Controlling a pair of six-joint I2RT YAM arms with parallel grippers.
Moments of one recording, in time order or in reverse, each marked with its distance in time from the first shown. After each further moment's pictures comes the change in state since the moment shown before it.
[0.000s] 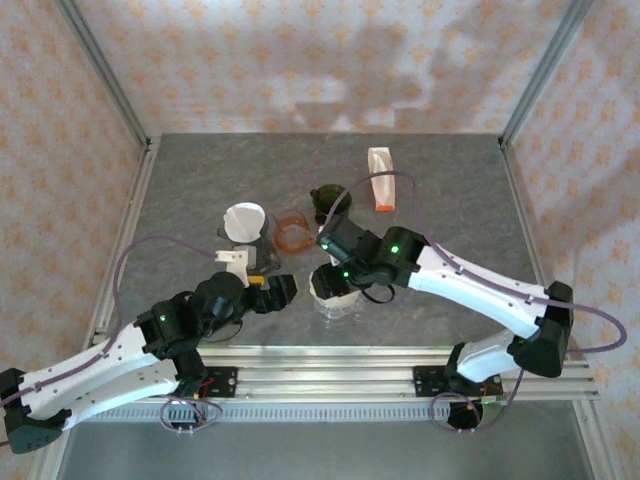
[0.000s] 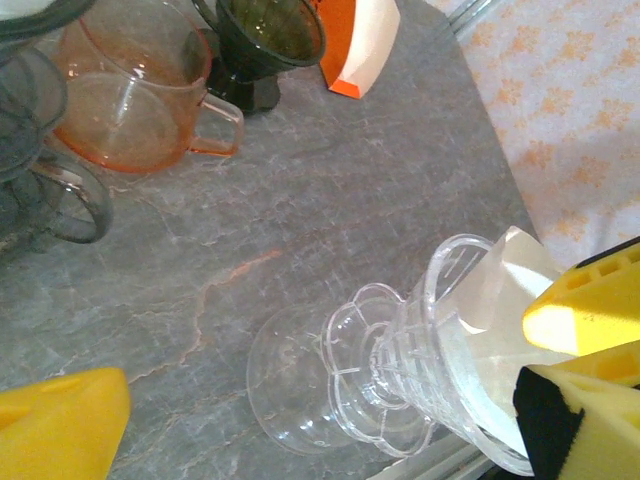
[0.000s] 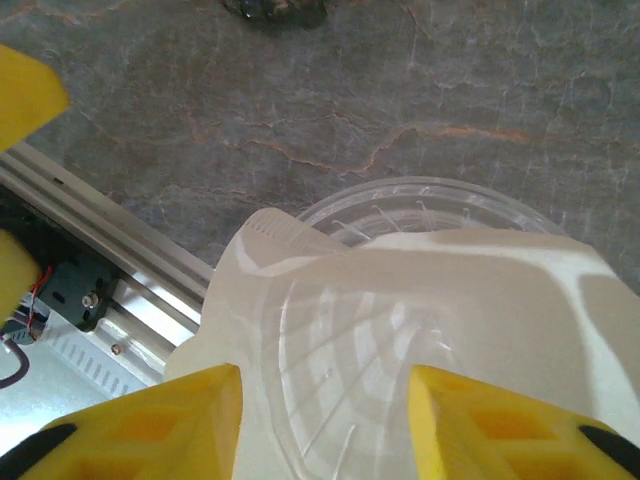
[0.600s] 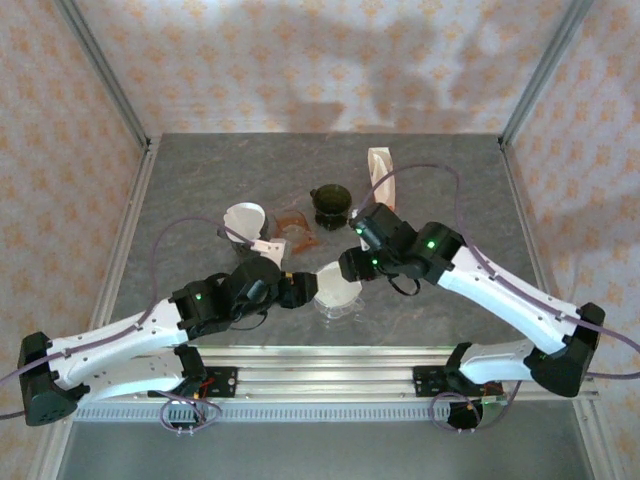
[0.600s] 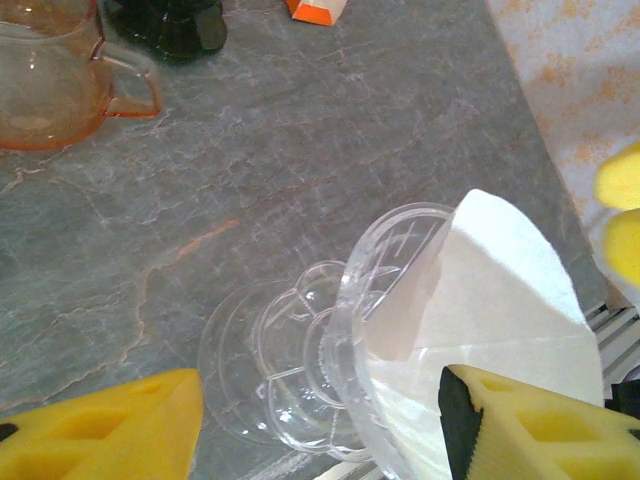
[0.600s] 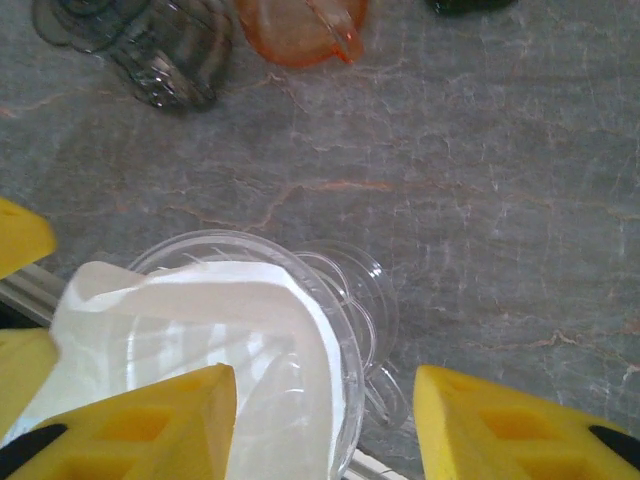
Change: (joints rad) left arm -0.042 0.289 0.163 0.017 0.060 0.046; right arm -0.155 -0.124 -0.080 -0.001 0.064 -0.085
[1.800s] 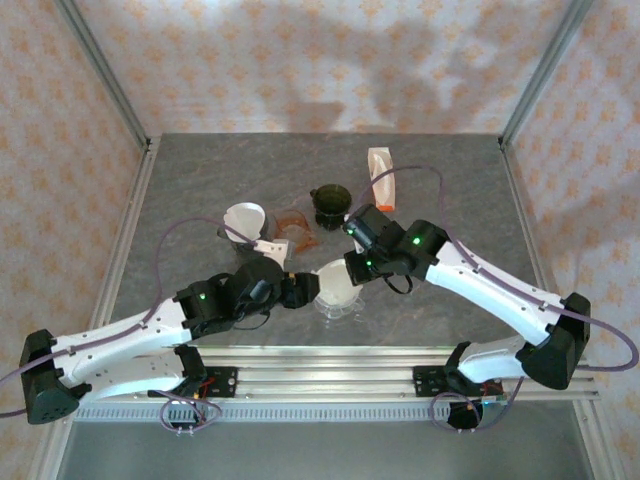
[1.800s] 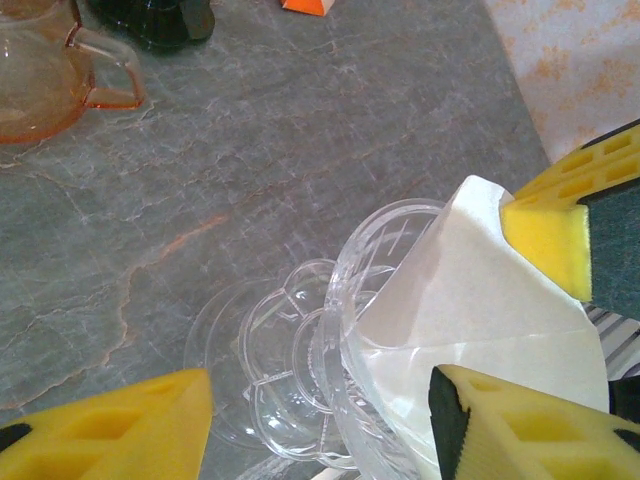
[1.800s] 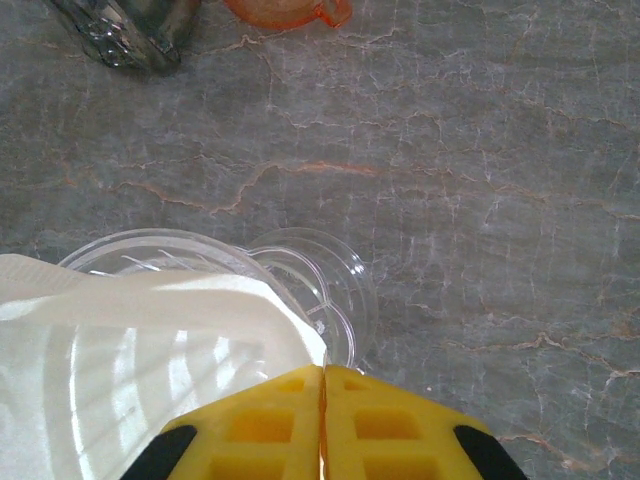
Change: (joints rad) left arm 0.000 0.026 -0.019 0.040 0.019 -0.009; right arm -0.005 0.058 -0.019 0.007 0.007 -0.054
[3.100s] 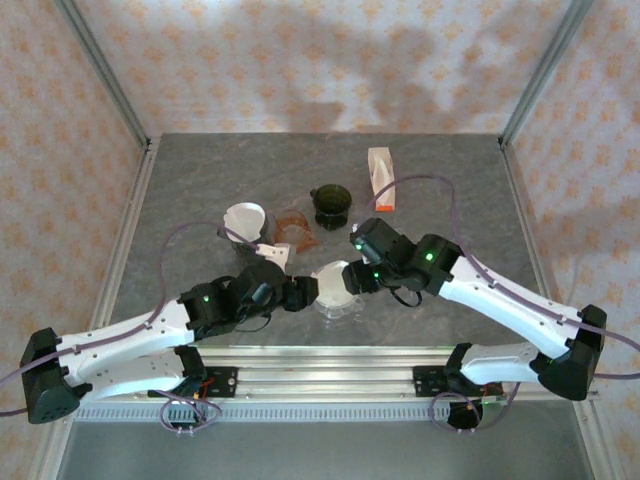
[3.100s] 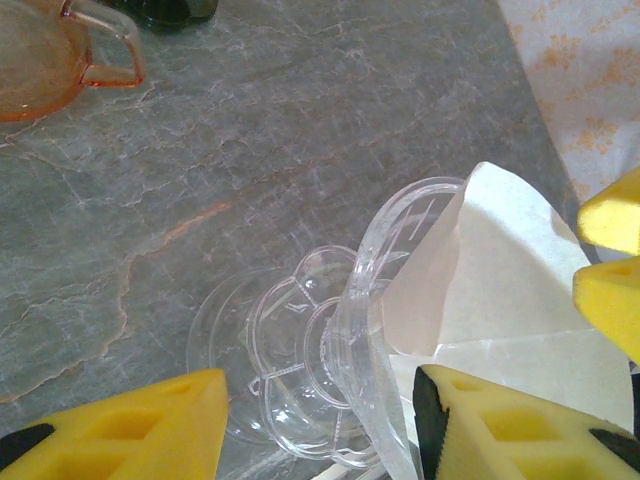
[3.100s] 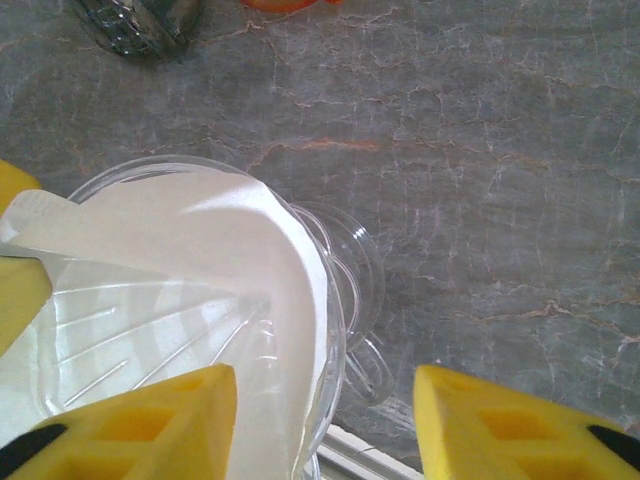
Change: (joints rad) left arm 0.000 0.002 -0.046 0.041 0.011 -0.004; right arm 0.054 -0.106 -0.079 0.004 0.030 0.078
